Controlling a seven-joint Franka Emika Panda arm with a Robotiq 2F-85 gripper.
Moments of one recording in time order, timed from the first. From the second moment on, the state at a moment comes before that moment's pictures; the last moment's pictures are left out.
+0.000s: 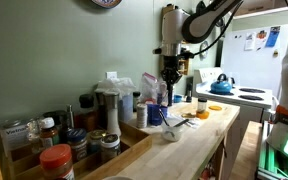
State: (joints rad) arm 0.22 -0.12 0.20 -2.38 -0.22 2.31 -0.82
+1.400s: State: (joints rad) arm 0.21 0.00 0.21 -2.41 -0.27 2.45 -0.61
